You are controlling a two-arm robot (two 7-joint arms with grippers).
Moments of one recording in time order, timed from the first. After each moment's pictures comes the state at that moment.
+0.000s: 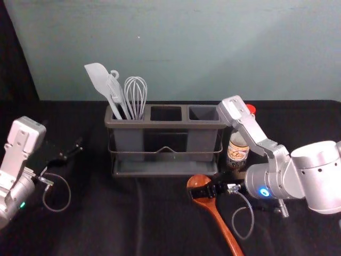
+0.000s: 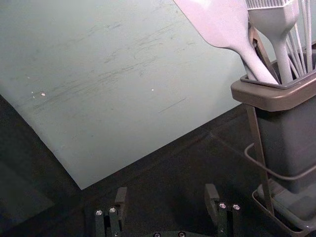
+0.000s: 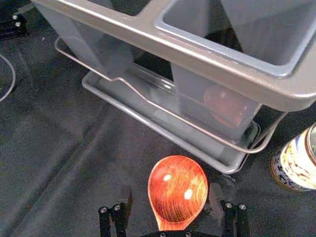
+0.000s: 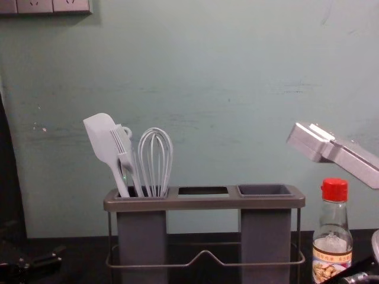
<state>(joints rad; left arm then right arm) -0.20 0.60 0.45 -1.41 -0.25 -0.12 0.03 0.37 0.42 -0.48 -1.67 0.52 1.01 0.18</state>
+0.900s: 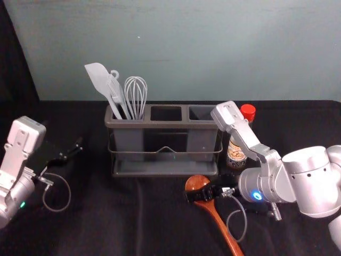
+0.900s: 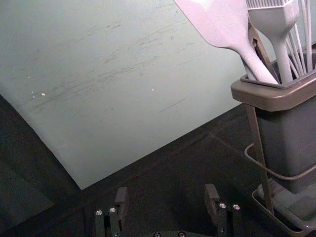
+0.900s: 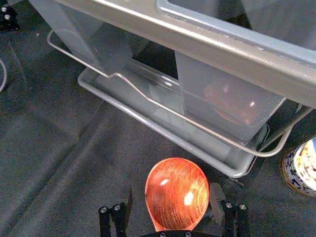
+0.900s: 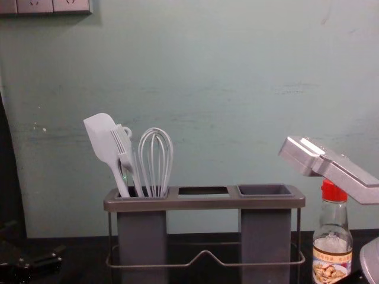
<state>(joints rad) -0.20 0.60 0.45 -1.41 -0.25 -0.12 0.03 0.36 0.38 -0.48 -1.62 0.45 0.99 0.21</state>
